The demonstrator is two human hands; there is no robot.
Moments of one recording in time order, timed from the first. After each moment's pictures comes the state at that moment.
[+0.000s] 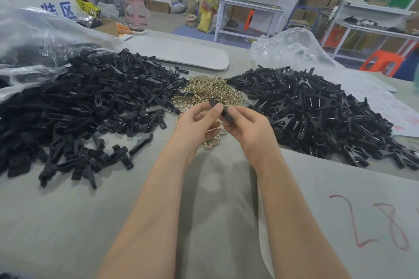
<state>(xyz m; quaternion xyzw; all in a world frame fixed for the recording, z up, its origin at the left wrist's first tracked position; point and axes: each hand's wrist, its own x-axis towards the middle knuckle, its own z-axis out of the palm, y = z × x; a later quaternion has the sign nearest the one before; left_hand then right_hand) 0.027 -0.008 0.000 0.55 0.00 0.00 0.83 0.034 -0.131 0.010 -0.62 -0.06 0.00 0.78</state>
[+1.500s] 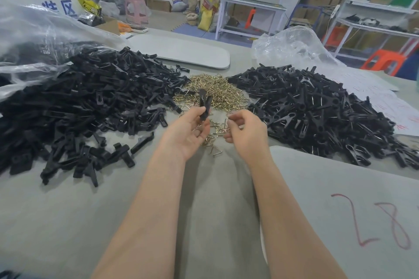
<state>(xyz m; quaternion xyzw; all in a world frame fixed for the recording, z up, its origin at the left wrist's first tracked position) 0.030 0.003 0.002 0.38 0.17 -0.06 0.91 0.043 -0.130 -0.012 -0.84 -0.04 -0.12 0.53</state>
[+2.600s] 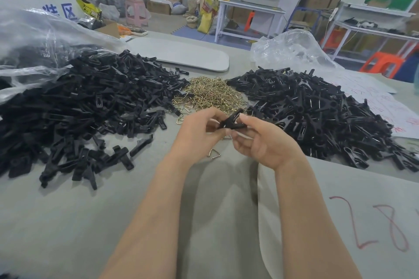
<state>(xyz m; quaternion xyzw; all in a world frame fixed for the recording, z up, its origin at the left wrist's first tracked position) 0.020 -0.009 0.000 0.82 -0.11 0.13 0.55 0.035 -0.164 0.018 -0.59 0.04 0.19 0.79</state>
